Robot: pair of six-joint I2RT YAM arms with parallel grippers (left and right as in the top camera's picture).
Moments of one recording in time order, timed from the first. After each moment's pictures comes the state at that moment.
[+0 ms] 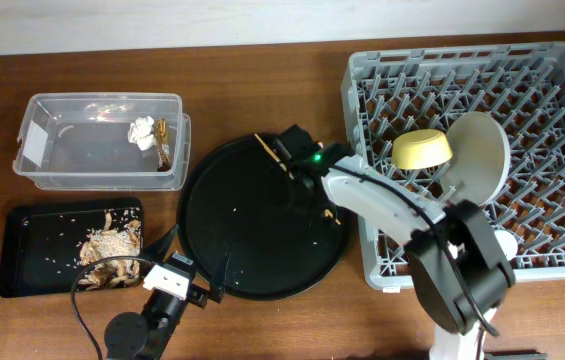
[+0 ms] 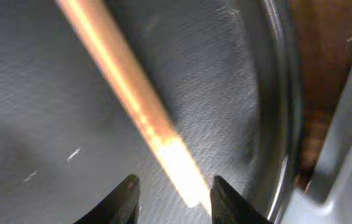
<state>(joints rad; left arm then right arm) -0.19 0.01 0.01 -0.05 0.26 0.07 0.58 1.97 1.39 -0.83 0.16 0.41</state>
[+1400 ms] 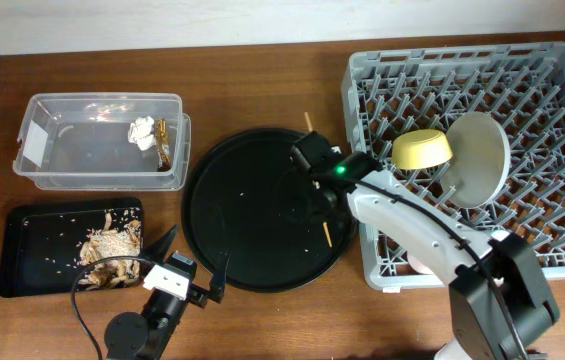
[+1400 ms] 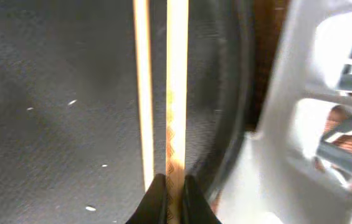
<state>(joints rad) -0.19 0.01 0.01 -0.05 0.26 0.07 0.58 1.75 1.27 -0.89 0.19 0.39</state>
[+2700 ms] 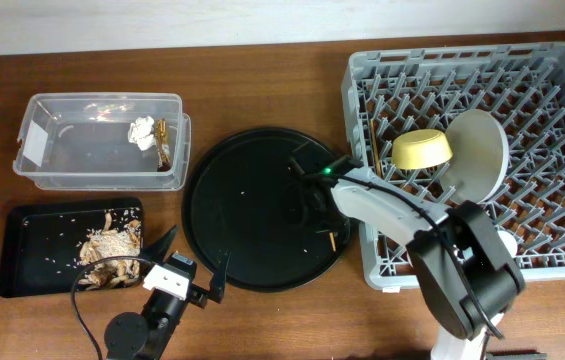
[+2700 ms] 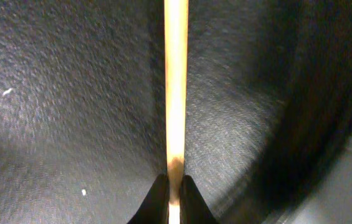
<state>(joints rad) -0.19 0.01 0.01 -0.05 0.26 0.07 0.56 1.91 1.23 -0.85 0.09 0.44</state>
